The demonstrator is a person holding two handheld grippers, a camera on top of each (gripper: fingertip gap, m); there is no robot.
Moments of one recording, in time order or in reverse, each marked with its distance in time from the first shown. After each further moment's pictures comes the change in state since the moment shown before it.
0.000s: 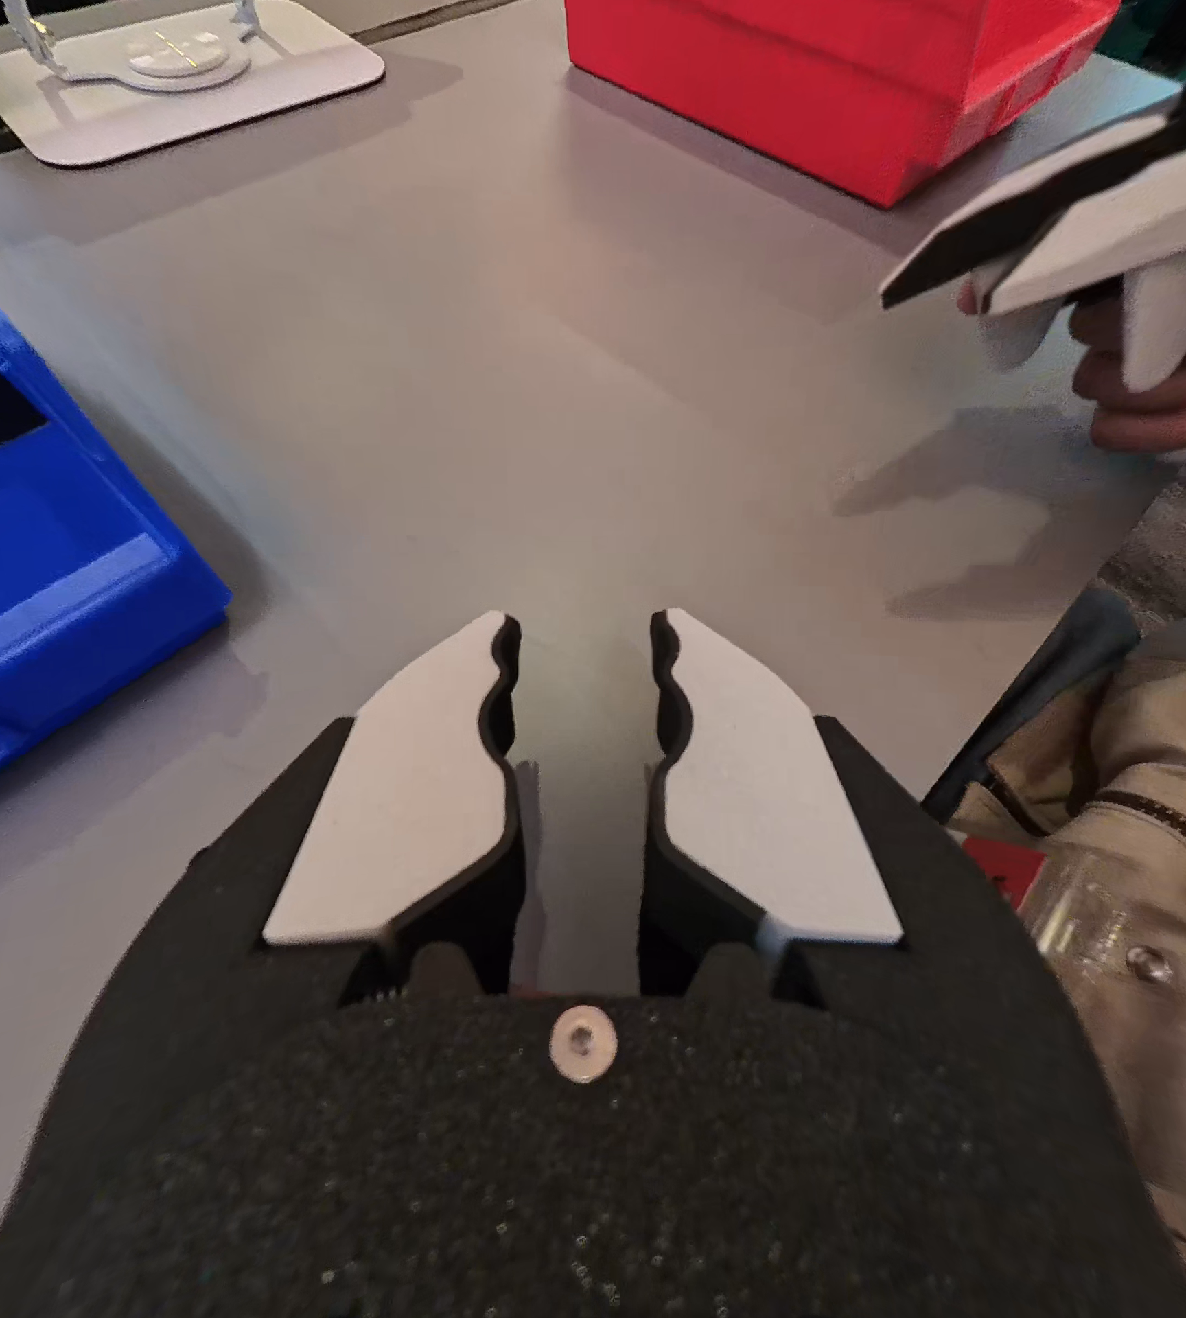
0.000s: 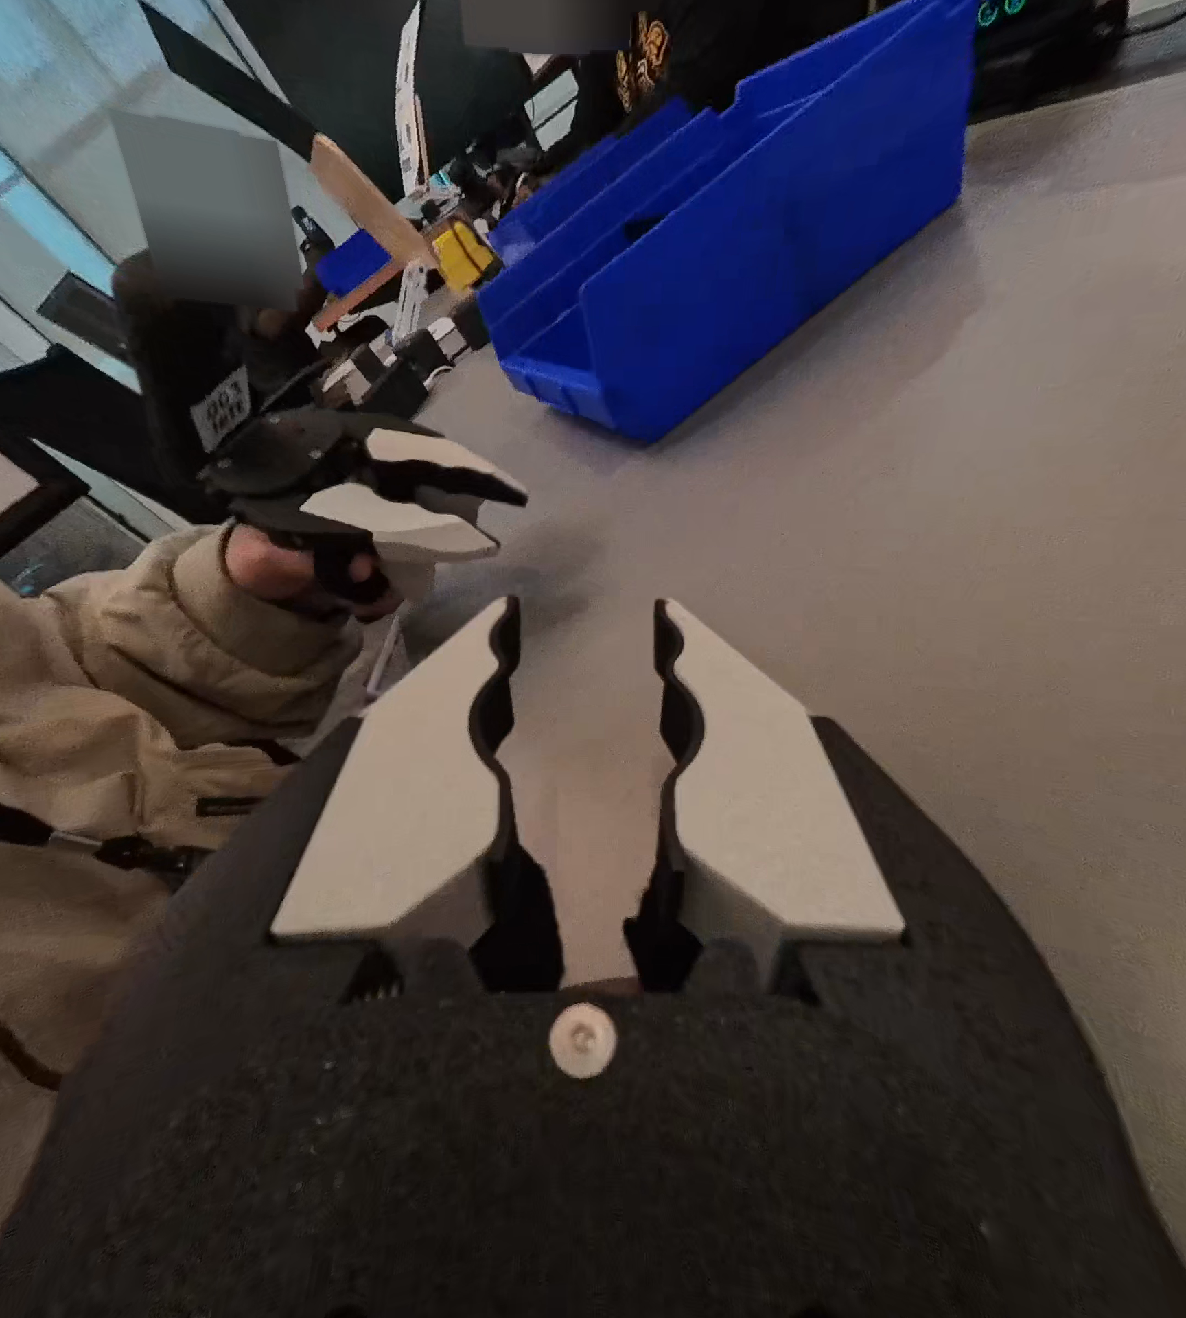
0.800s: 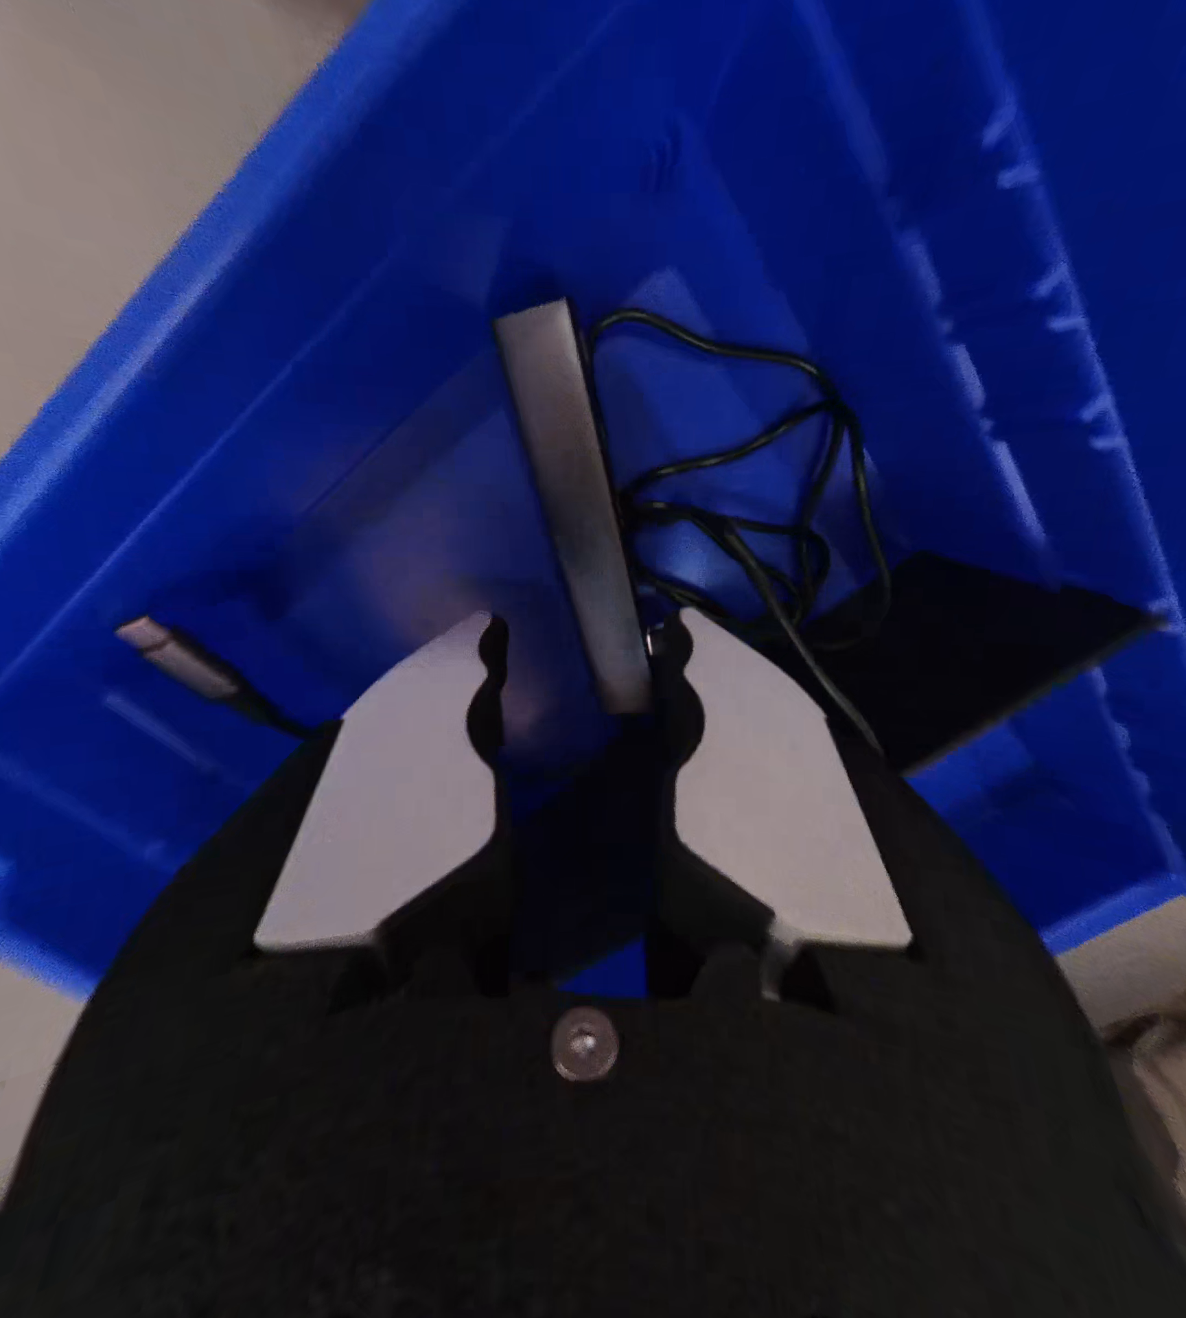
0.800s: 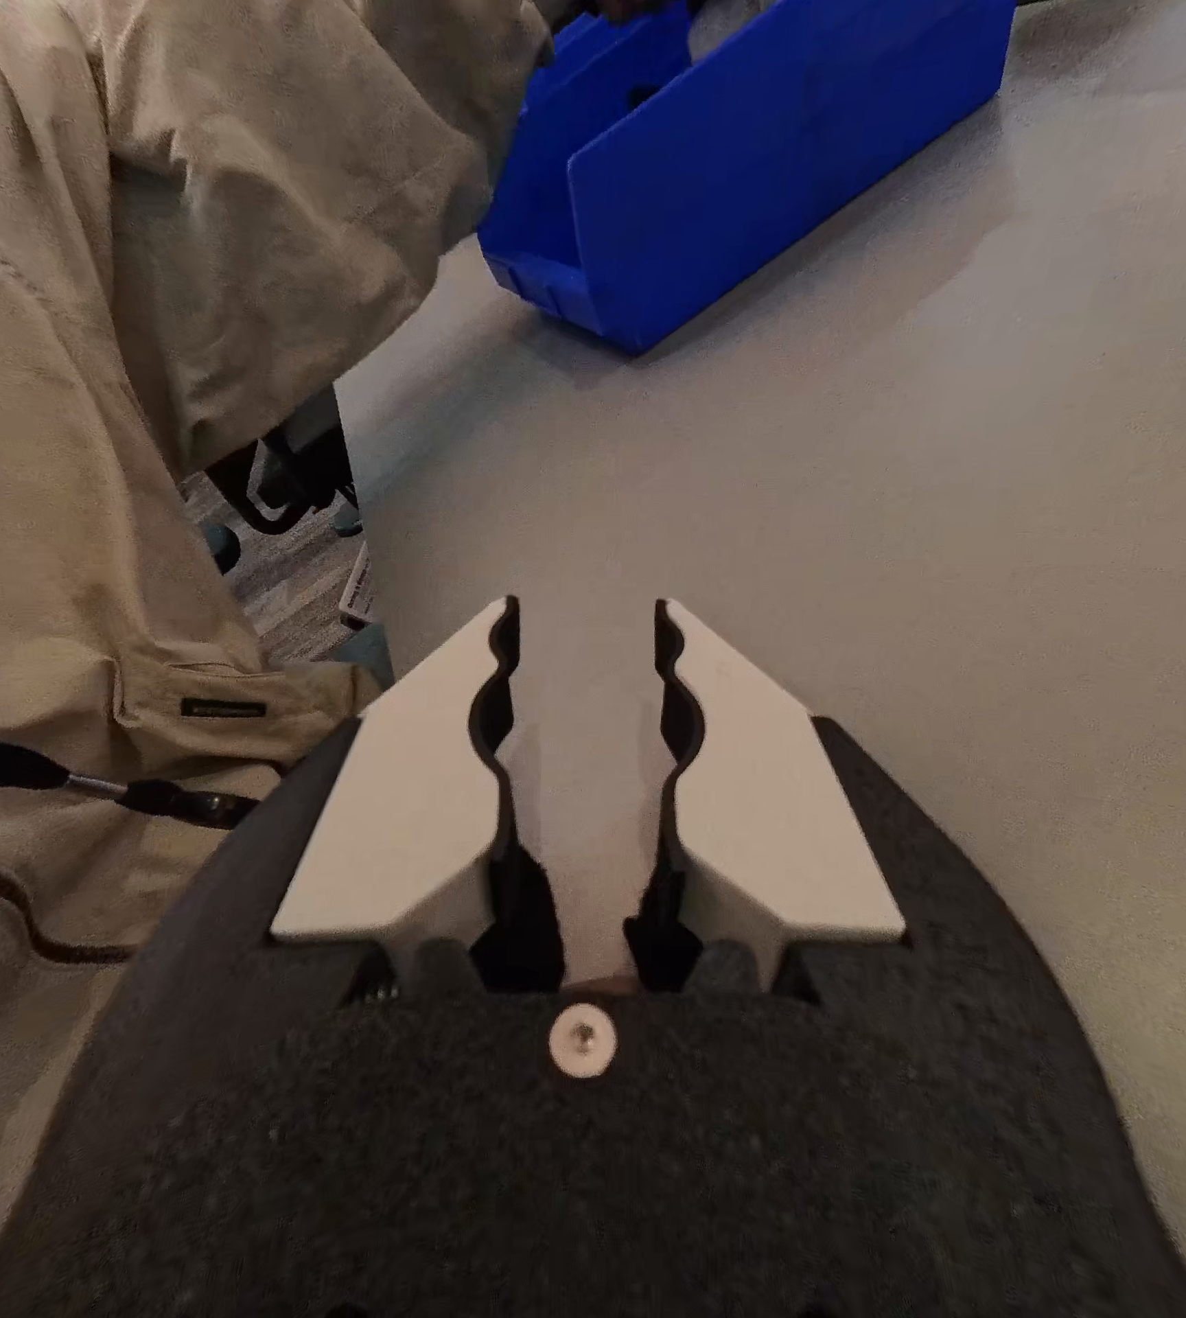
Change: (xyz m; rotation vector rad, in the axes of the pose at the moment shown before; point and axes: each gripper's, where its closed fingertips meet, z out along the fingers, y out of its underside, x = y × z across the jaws) left arm -0.328 -0.048 0.076 -0.892 -0.044 -0.123; right arm 0.016 0.022 -0.011 -0.120 -0.011 -0.066
